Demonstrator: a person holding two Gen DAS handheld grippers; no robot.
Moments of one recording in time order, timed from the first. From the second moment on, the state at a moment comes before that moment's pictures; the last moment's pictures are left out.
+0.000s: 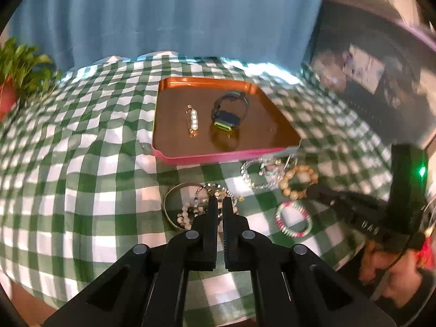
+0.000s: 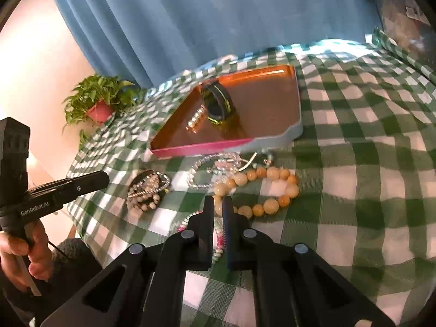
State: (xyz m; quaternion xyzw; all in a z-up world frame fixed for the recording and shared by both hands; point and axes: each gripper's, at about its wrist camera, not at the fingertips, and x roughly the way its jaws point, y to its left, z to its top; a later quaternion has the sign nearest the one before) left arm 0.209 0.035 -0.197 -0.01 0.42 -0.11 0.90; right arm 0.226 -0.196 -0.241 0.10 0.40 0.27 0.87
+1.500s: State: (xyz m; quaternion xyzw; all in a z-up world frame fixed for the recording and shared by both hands) left arm 0.213 0.034 -0.214 0.04 0.41 -0.12 0.90; right arm 0.221 -0.189 -0.242 0.04 0.40 0.25 0.88
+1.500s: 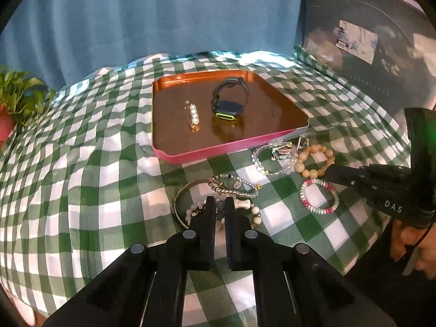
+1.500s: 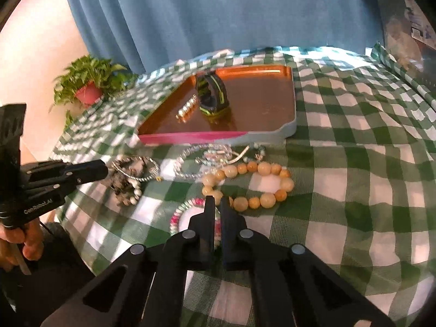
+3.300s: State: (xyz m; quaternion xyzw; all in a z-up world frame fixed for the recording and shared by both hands) left arm 0.175 0.060 -0.101 -0.05 0.34 -0.09 0.93; right arm 0.168 -0.195 -0.139 -0.02 0.32 0.20 0.92
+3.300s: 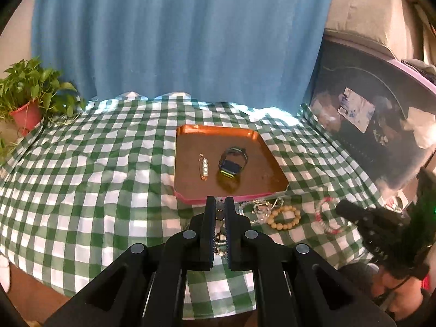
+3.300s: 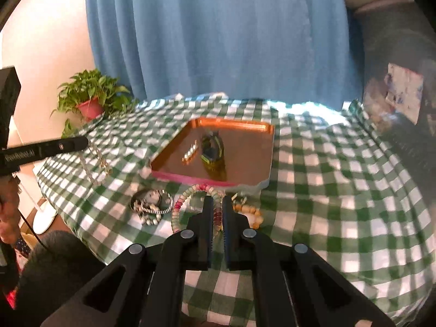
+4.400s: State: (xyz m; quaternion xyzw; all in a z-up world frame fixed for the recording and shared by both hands) left arm 0.326 0.045 -0.131 -0.05 0.33 -0.13 0.93; right arm 0.317 -0.172 -0.131 -0.03 0.32 0.19 0.93
